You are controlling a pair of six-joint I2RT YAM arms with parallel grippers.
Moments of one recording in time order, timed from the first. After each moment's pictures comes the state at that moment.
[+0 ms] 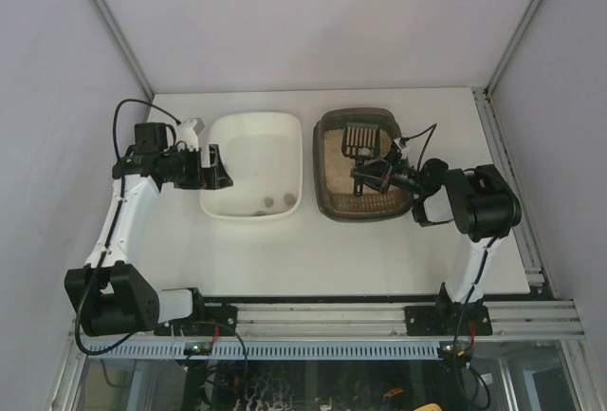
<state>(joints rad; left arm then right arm) 0.09 1.27 1.12 -0.80 0.50 0.06 0.14 1.93 0.60 1.44 -1.00 1.67</state>
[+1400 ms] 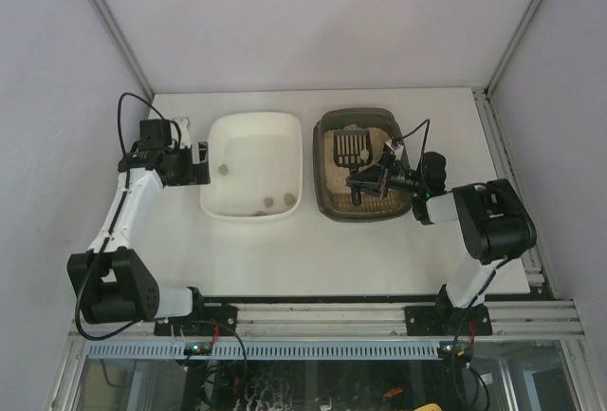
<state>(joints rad) 0.07 1.33 1.12 -0.72 0.05 0.01 0.17 1.77 0.57 1.20 -1.08 1.61</state>
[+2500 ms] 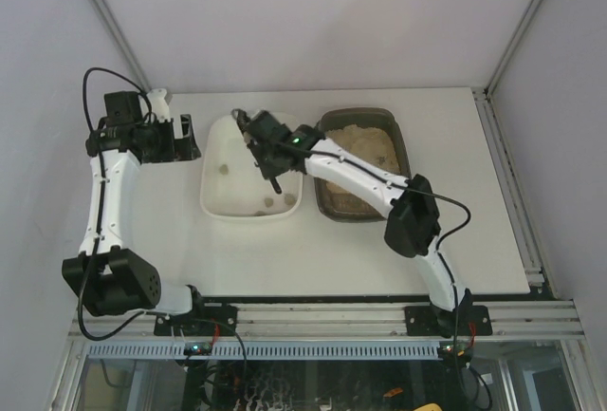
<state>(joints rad) 0.18 1.40 1.45 -0.92 0.27 0.09 0.88 2.13 2.10 -0.81 0.01 0.39</state>
